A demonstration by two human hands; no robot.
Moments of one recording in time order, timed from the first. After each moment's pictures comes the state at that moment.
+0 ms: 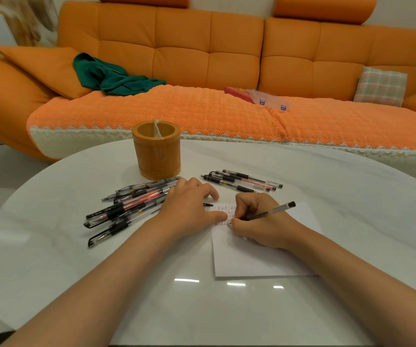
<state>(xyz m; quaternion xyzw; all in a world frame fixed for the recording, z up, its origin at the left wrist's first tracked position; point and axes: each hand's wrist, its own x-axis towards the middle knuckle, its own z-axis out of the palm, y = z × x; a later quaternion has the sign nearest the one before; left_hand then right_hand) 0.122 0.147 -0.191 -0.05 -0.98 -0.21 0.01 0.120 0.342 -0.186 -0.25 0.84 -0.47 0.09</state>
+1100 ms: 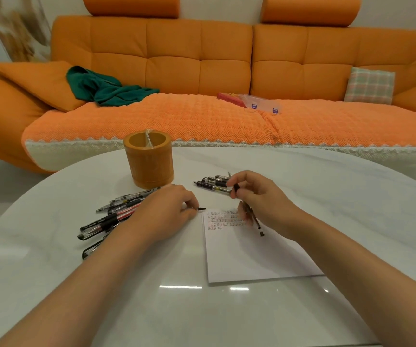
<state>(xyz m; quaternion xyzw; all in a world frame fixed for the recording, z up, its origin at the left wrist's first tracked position) 0.122 0.115 -0.178 -0.13 -0.98 -0.17 0.04 0.104 0.349 -0.163 -0.14 0.79 -0.59 0.11</state>
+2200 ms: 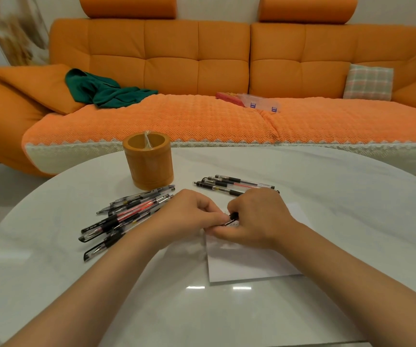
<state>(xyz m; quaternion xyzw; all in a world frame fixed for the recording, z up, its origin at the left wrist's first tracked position) 0.145 0.154 -0.155 -0.06 -0.85 -0.51 -0.11 0.124 0.333 -0.166 -0.30 0.94 -0.03 -0.17</state>
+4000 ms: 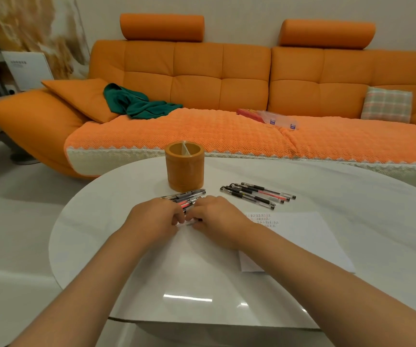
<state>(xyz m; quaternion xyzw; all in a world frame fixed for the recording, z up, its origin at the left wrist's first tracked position) 0.184 0.055 -0.150 0.00 -1.00 -0.04 -0.01 0.129 0.223 -0.176 -0.44 0.89 -0.12 -0.06</state>
